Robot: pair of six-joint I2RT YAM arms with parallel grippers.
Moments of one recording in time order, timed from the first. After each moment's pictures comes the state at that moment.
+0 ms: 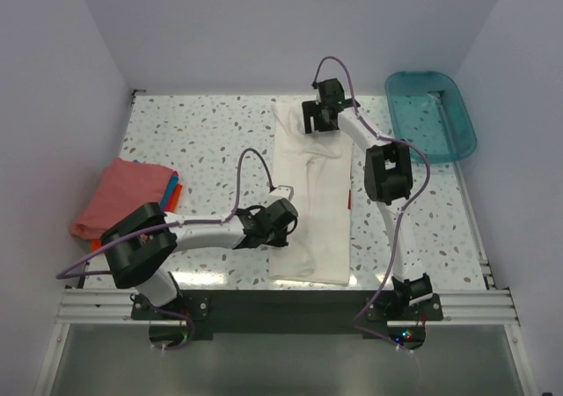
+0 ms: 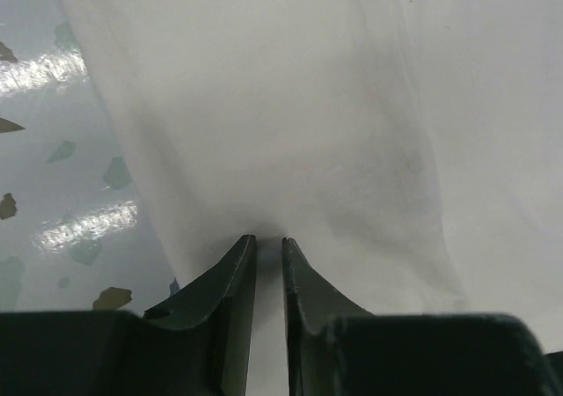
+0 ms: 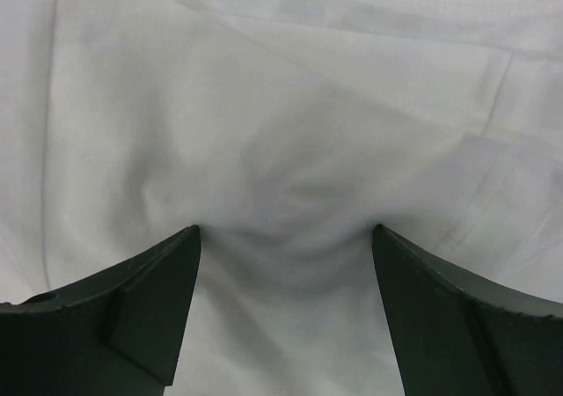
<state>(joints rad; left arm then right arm) -1.02 1.60 0.80 -0.22 -0.26 -0.77 0.32 2.51 2.20 -0.57 0.06 0.15</state>
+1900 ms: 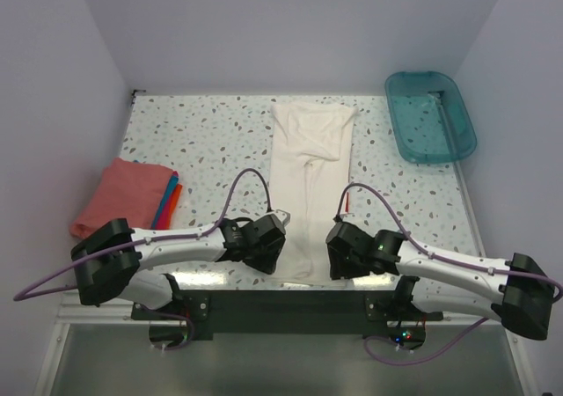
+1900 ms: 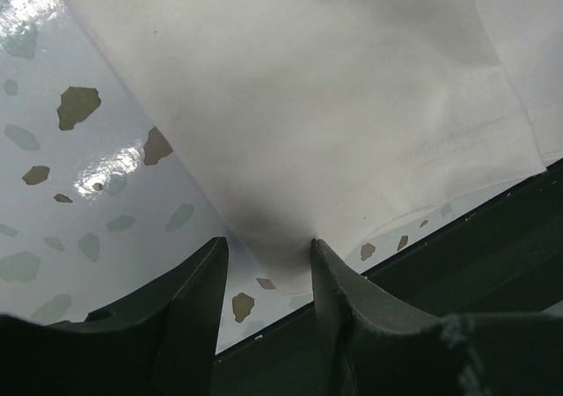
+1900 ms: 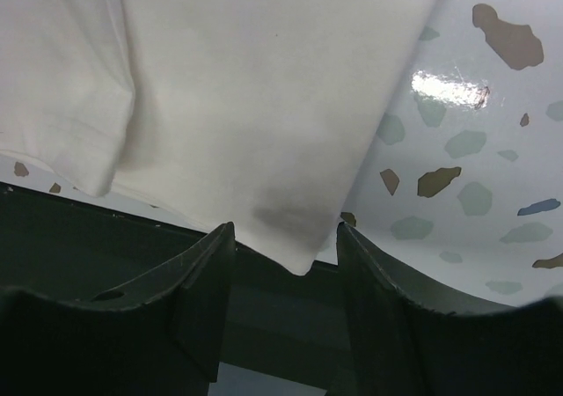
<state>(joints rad) -1.10 1.39 0.71 -0.46 -0.06 -0.67 1.06 1.01 0.56 -0.76 0.16 0.90</state>
